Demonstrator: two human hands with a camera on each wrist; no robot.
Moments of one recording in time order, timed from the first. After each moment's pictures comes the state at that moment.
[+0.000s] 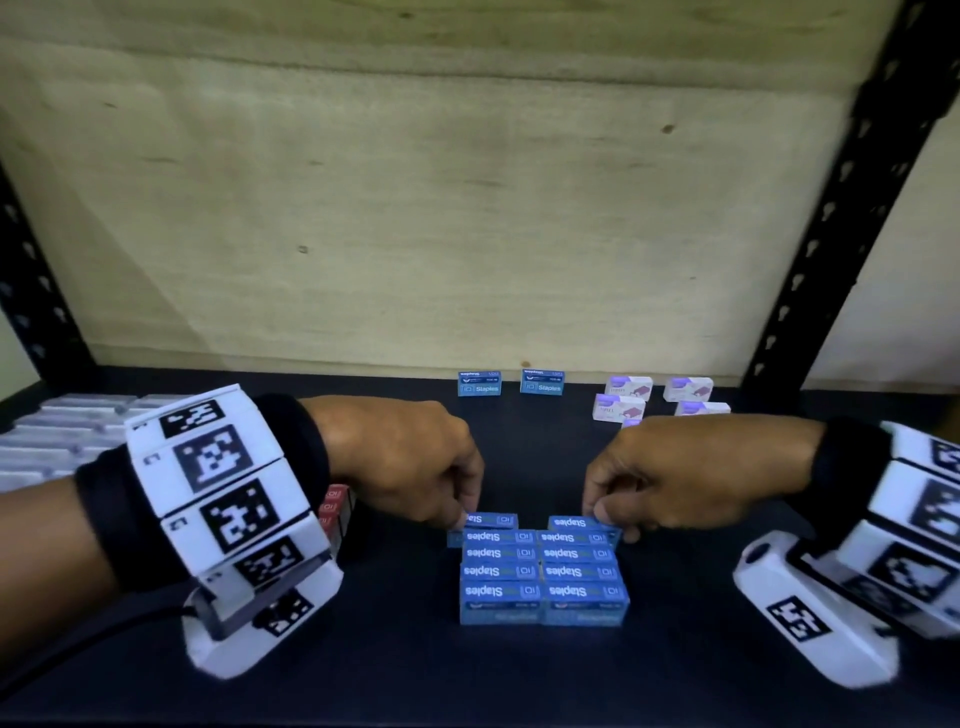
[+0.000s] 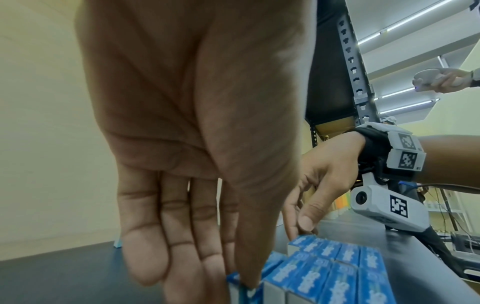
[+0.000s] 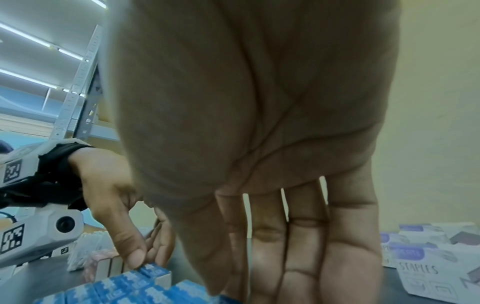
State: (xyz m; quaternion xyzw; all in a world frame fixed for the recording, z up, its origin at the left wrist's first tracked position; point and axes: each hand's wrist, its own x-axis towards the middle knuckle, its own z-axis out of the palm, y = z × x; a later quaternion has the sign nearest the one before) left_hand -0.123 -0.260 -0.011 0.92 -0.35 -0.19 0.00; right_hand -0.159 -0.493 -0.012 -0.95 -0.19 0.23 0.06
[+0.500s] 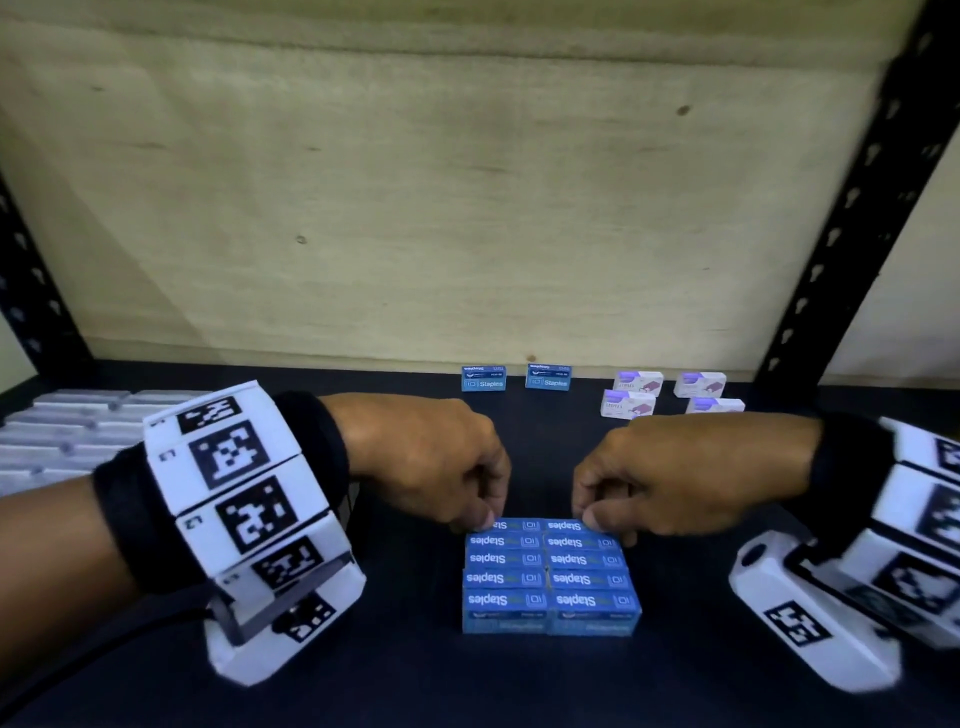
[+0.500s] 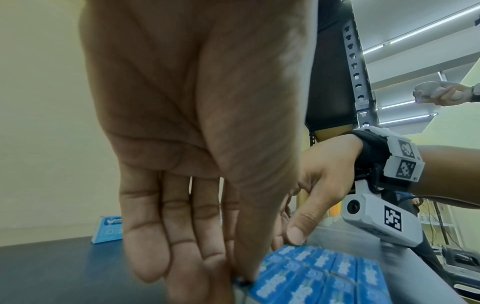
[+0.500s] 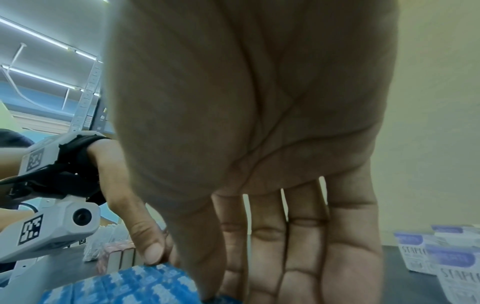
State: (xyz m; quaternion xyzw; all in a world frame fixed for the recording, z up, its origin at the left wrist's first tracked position) left_hand -0.119 -0.275 -0.012 0.91 -0.36 -0.20 0.02; right_hand -0.153 -0.482 -0.014 -0.95 -0.21 0.24 0.02
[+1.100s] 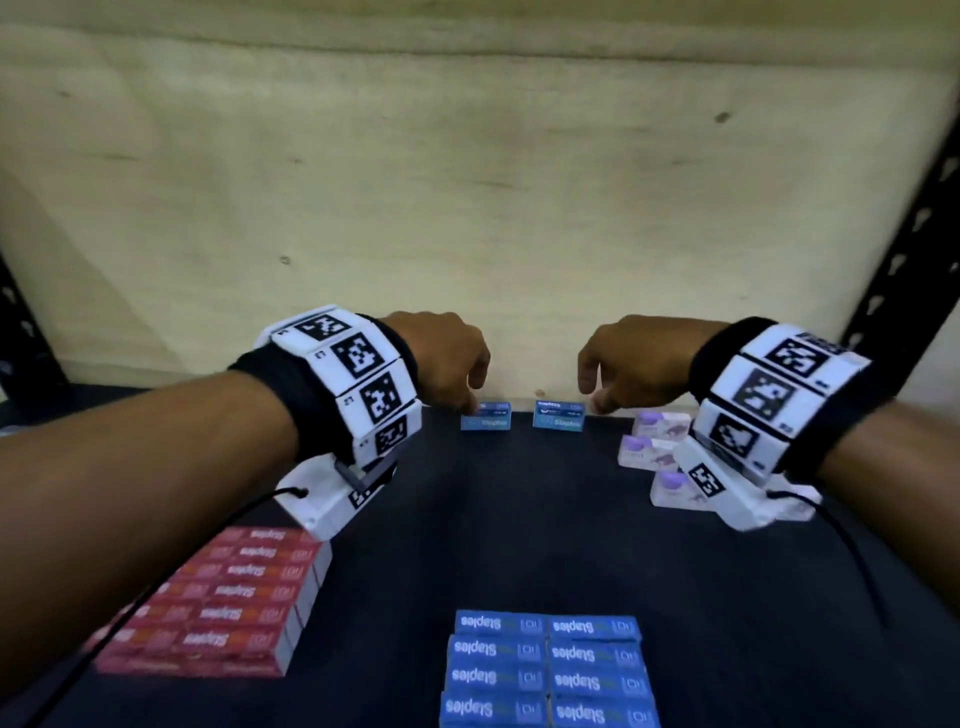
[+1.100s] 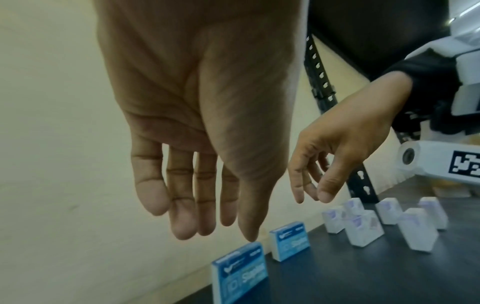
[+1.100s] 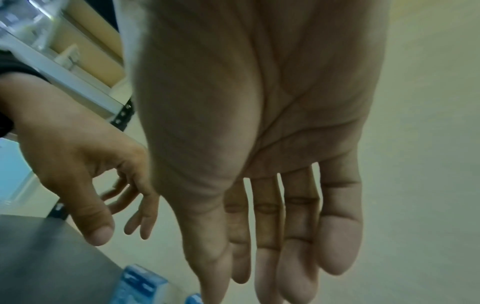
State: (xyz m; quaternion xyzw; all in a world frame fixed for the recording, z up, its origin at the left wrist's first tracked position) left_hand 0.009 -0.300 0.008 0.97 -0.24 -0.06 -0.09; right_hand -0.014 -0.496 0.015 -0.99 -0.10 0.10 -0.10
